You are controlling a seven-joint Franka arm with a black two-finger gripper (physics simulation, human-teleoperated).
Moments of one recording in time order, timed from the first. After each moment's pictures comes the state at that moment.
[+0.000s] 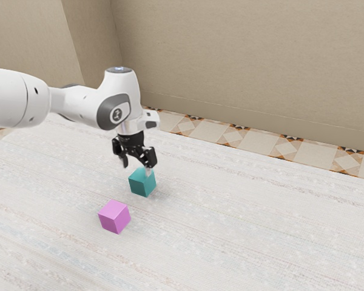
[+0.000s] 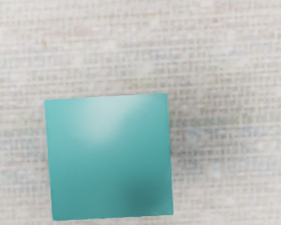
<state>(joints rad) 0.15 0.40 -0.17 -1.77 0.09 2.12 0.01</state>
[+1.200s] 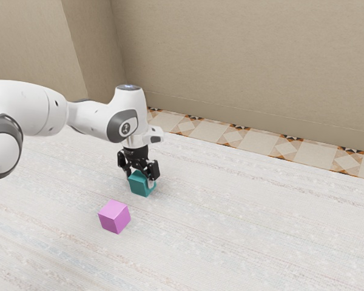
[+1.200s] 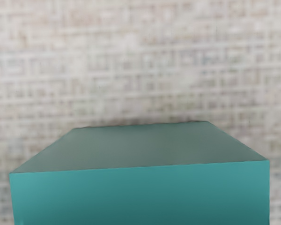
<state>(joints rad) 0.17 0.60 -0.16 -1.64 0.13 2.12 0.01</state>
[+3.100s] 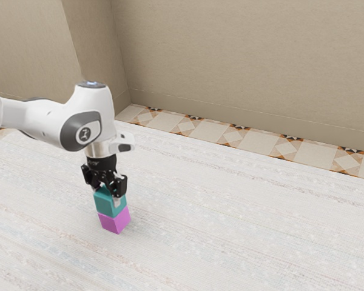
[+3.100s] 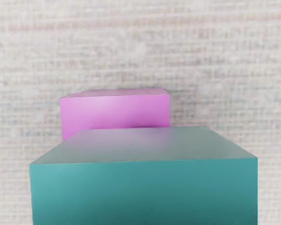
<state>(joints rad) 0.18 0.01 -0.20 -2.23 0.04 2.10 -0.01</state>
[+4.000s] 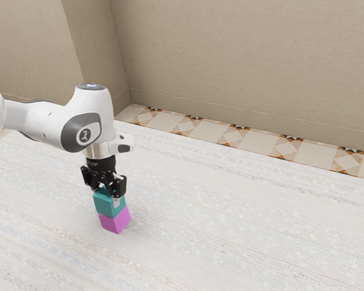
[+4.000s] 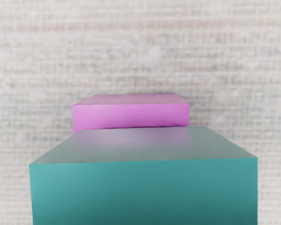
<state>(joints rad) 0.20 0.04 -0.20 -2.22 0.05 2.12 -0.02</state>
